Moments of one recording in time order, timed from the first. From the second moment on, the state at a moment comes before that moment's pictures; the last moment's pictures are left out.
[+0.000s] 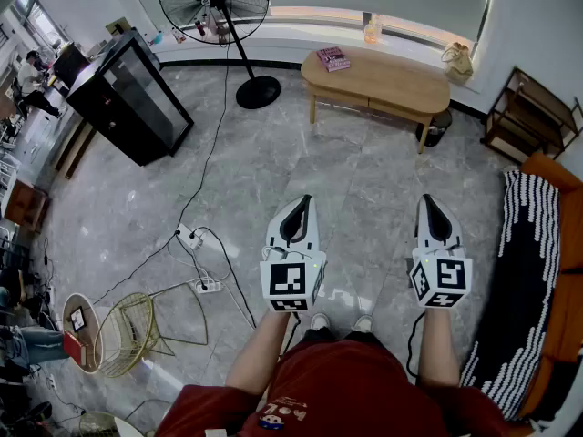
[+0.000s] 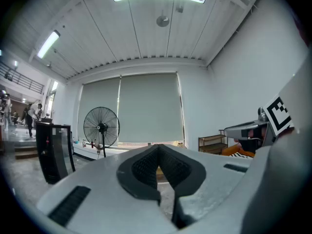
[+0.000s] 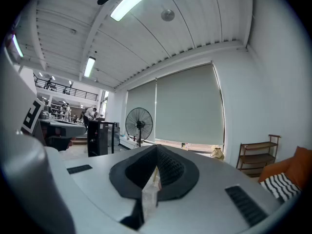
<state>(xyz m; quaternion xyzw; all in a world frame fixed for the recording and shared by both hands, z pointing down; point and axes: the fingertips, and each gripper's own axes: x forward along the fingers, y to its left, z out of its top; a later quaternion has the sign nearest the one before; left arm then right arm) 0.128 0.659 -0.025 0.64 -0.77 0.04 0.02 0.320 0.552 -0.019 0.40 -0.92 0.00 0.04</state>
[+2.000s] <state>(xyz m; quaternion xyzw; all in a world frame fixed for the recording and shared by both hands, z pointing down) 0.167 0.465 -0.006 0.66 -0.75 0.04 0.02 0.351 0.373 -0.002 0.41 -0.91 -0.01 0.06</state>
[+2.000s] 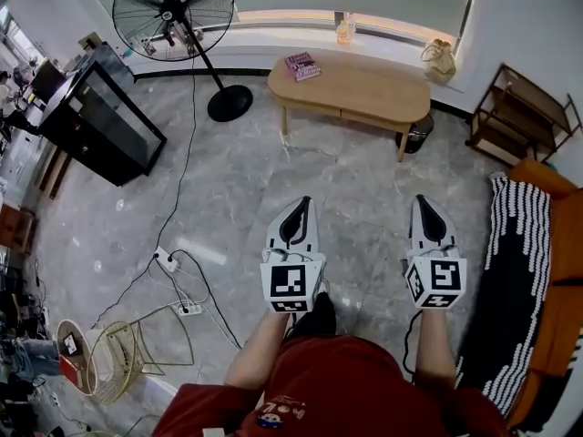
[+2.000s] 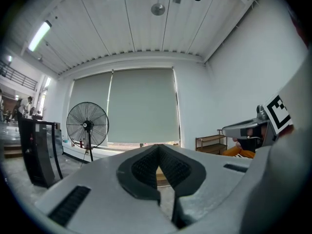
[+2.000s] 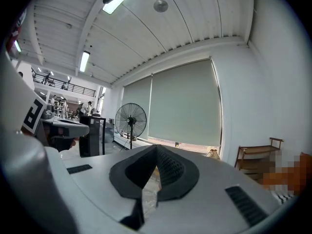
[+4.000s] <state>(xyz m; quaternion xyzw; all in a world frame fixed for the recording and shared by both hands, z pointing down) -0.076 0.163 0.018 0.65 -0.76 0.05 0.03 0.121 0.052 0.021 0.42 -0.91 0.02 0.06</state>
